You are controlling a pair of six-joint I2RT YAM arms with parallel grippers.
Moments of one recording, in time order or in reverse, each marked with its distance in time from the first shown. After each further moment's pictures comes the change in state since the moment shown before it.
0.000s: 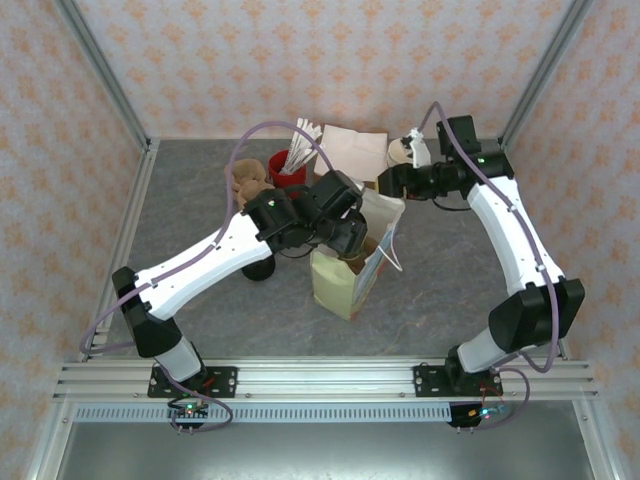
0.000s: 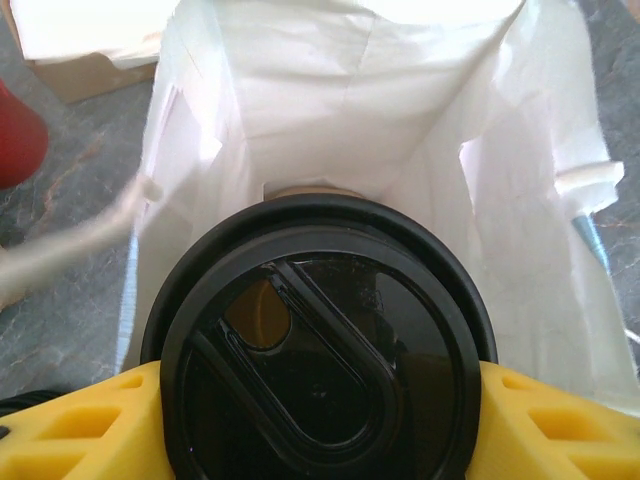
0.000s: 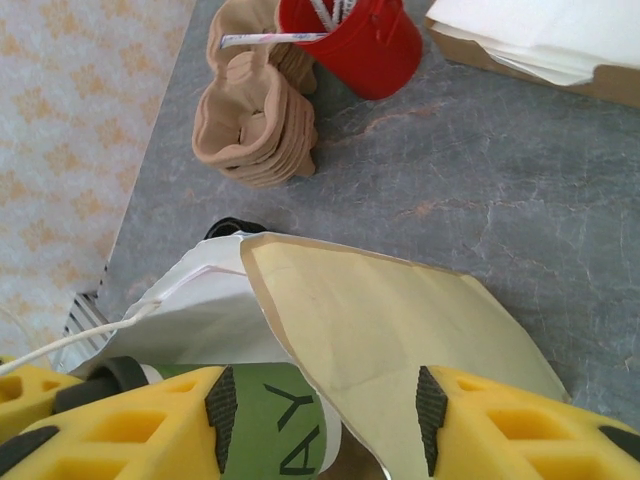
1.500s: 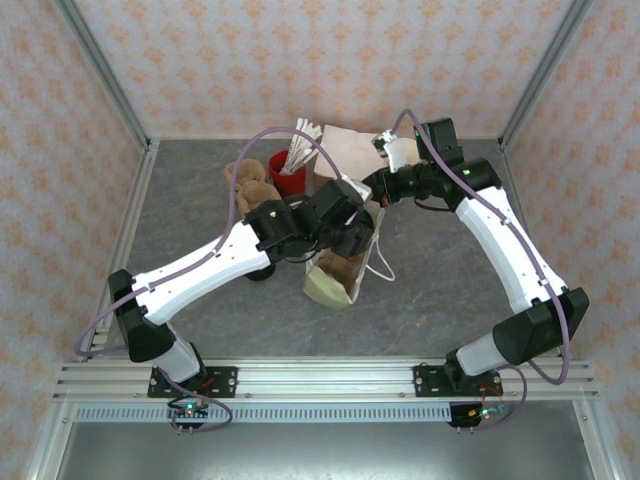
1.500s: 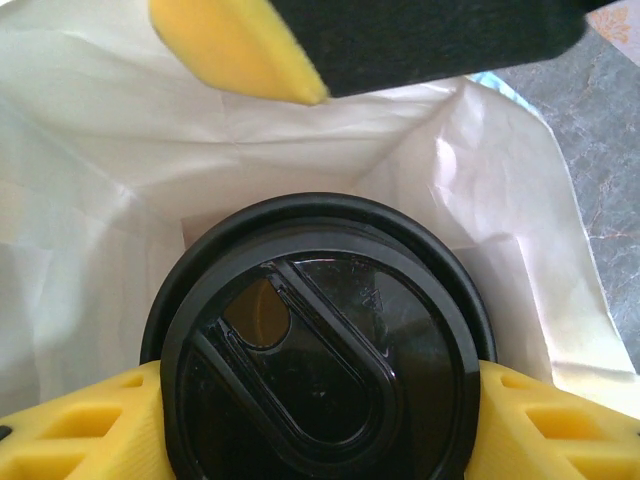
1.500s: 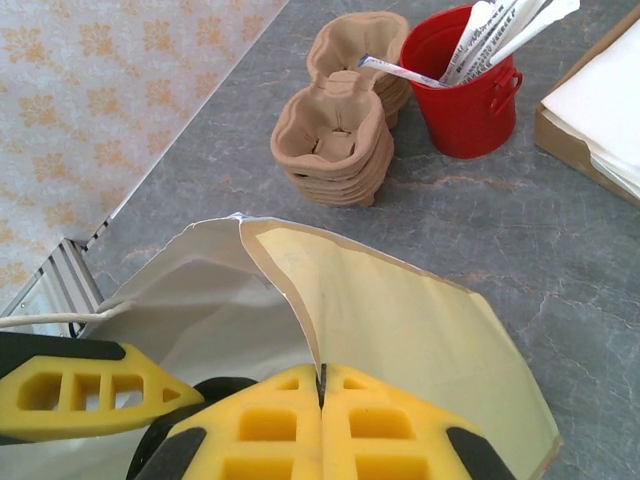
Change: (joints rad) left arm -0.038 -0.040 -0.108 0.154 -0.050 0.083; right arm 0.160 -0.066 -0.024 0.134 0.041 -0.096
